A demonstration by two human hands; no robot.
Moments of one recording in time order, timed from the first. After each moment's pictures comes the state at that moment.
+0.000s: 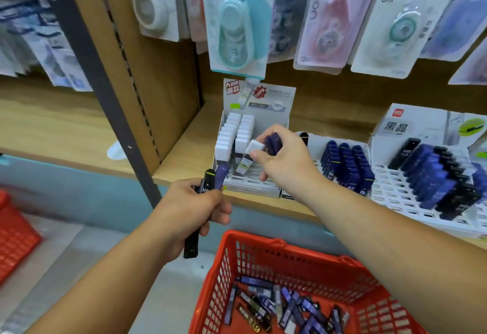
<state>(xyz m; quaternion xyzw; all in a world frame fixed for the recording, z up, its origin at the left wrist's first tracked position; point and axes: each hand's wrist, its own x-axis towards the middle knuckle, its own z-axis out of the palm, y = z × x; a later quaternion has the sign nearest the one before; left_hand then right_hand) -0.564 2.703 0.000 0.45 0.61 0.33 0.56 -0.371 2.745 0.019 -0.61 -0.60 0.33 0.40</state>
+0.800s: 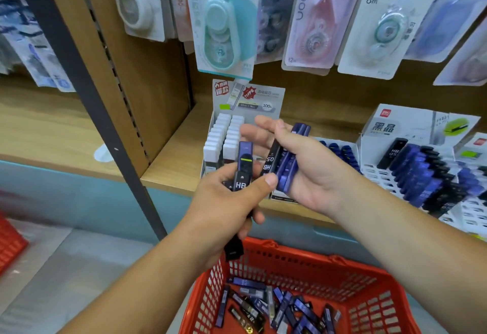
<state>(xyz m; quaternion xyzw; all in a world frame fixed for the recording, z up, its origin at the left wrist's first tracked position) -0.505 2.679 0.024 0.47 0.45 0.43 0.62 -0.355 2.713 0.061 -0.38 -0.31 0.70 0.52</state>
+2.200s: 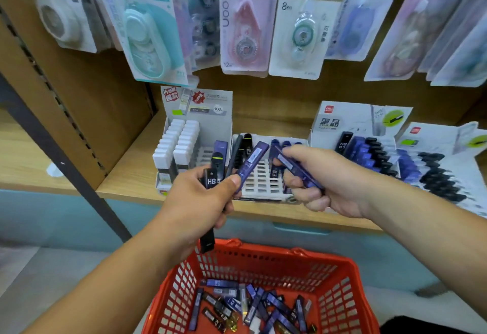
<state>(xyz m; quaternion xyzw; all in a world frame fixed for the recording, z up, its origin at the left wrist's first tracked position) -0.459 2.685 0.025 0.50 0.48 0.40 0.59 -0.240 2.677 0.068 -0.64 -0.40 0.58 0.30</state>
